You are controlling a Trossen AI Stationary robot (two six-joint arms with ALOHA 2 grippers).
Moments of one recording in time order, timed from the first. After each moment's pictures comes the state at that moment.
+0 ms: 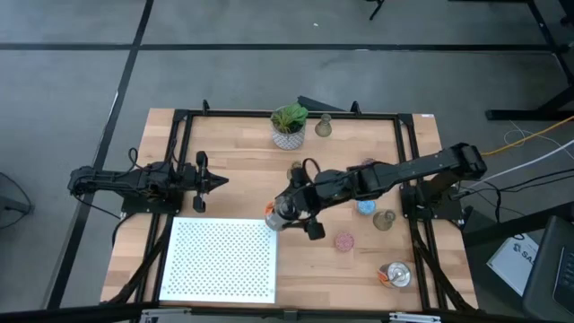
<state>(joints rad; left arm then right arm) -0.02 0.03 0.01 0.03 -0.14 -0.01 0.25 1.62 1.38 -0.23 -0.02 -0.09</state>
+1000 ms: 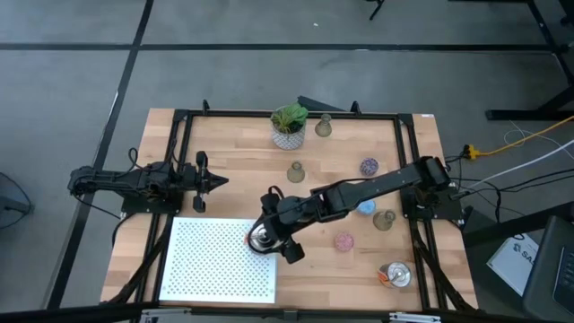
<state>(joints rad) -0.02 0.03 0.01 0.03 -0.14 -0.01 0.31 1.95 1.70 -0.35 -0.08 -0.16</state>
